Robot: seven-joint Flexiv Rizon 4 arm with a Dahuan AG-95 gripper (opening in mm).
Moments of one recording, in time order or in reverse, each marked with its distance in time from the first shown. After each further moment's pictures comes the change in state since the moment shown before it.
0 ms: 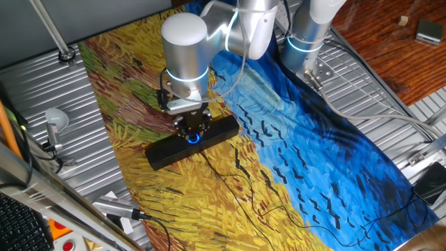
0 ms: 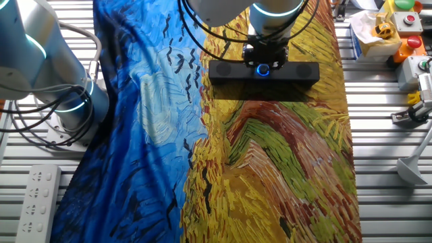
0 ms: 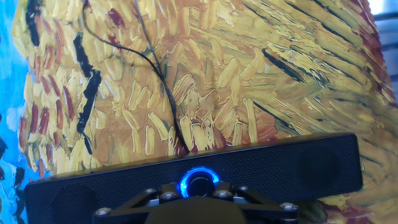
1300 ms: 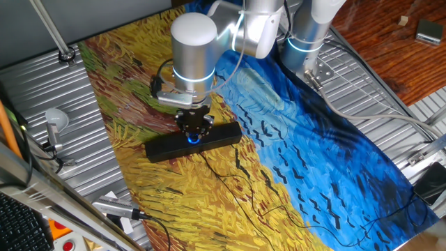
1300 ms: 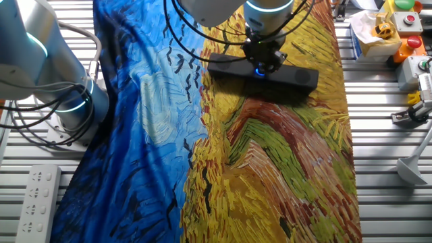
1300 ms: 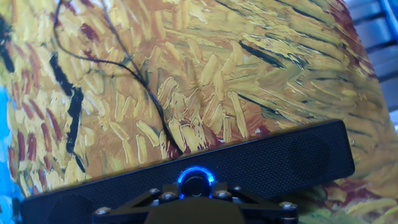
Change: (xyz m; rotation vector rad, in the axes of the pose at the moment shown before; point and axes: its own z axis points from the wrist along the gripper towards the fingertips) arm 0.000 0.003 -0.001 0.040 0.010 0.534
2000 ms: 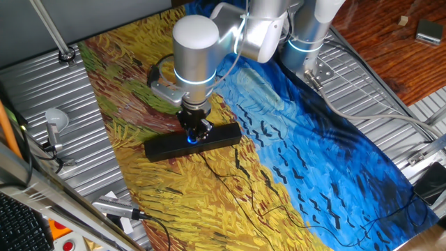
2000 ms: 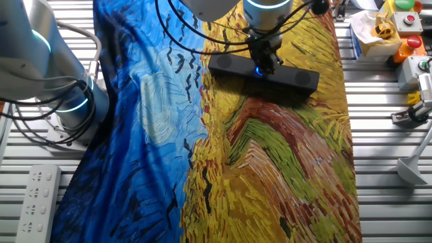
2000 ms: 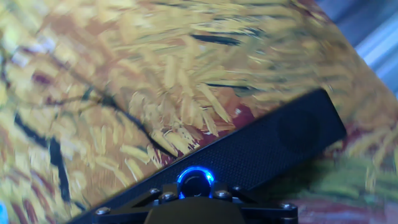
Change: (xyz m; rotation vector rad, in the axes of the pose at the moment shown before) arm -0.001 0.000 0.000 0.012 0.009 0.475
